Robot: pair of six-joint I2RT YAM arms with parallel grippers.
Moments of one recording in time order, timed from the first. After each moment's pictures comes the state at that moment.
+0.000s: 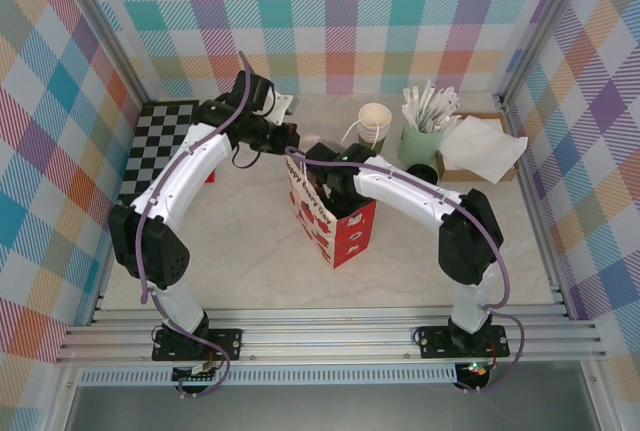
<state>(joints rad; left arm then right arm) -0.40 1.75 1.79 -0.98 0.35 -0.14 0.84 1.89 1.65 -1.22 0.00 0.42</state>
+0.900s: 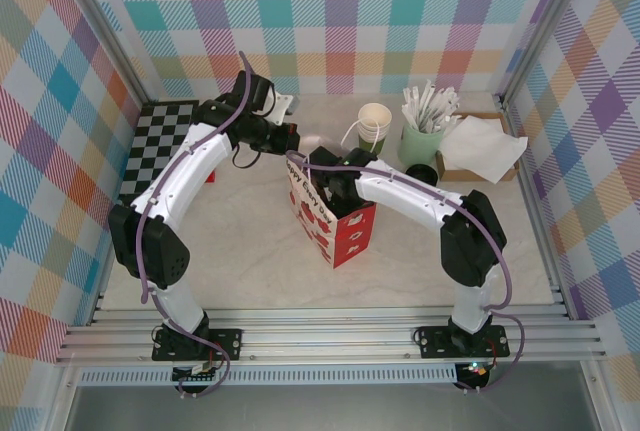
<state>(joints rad) -0.40 1.76 1.79 -0.98 0.35 -0.14 0.84 1.87 1.59 -1.16 0.00 0.42</state>
